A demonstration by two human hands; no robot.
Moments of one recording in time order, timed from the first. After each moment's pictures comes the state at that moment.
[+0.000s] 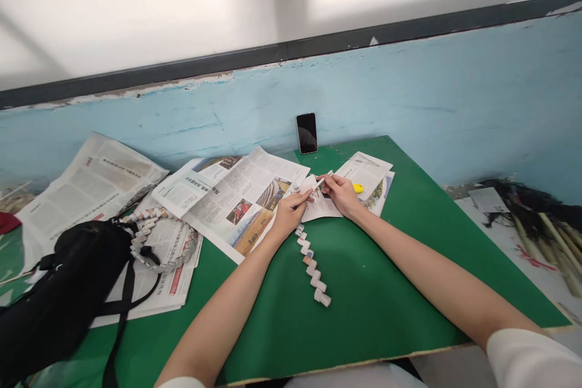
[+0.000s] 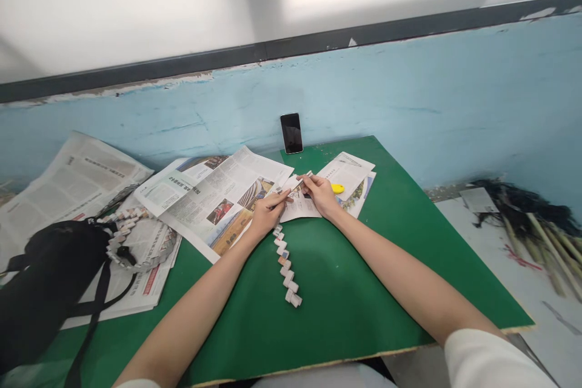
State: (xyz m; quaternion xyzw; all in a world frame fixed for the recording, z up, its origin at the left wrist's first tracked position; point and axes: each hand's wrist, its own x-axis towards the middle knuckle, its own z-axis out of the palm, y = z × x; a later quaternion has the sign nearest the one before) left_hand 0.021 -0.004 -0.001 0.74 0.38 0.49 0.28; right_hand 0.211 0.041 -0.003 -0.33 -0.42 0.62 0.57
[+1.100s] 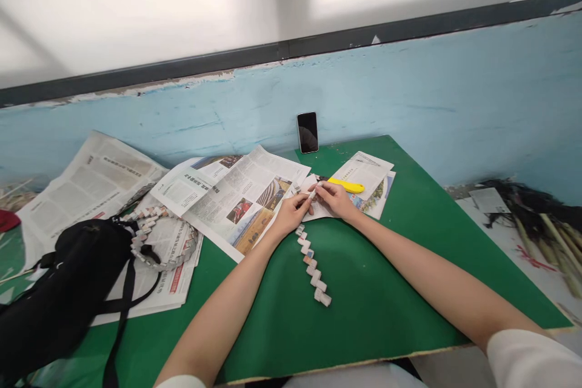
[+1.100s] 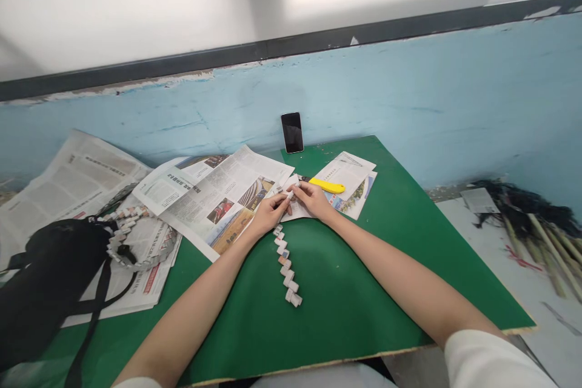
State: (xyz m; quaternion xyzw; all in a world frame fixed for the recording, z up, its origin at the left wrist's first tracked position) left_hand 0.023 -0.009 0.009 0.70 0.43 0.39 0.42; right_hand 0.208 0.027 -0.007 -0.34 -0.62 0.53 0.47
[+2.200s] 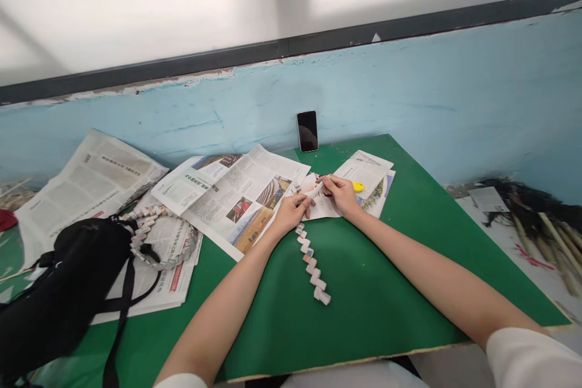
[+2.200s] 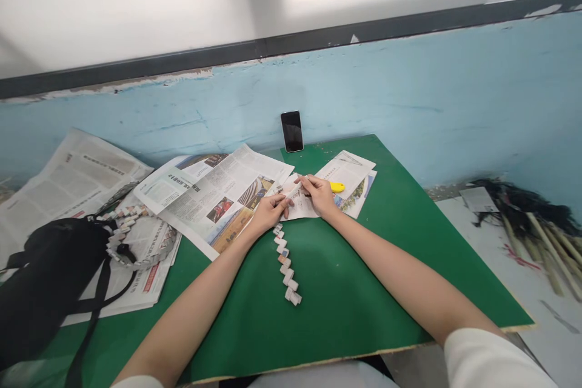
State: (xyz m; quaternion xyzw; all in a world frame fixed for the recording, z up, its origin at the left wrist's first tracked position) left_hand 0.022 -0.007 0.006 0.67 0.47 0.35 0.45; right_hand 0.212 0.029 0.001 -0.38 -0.57 0.47 0.56
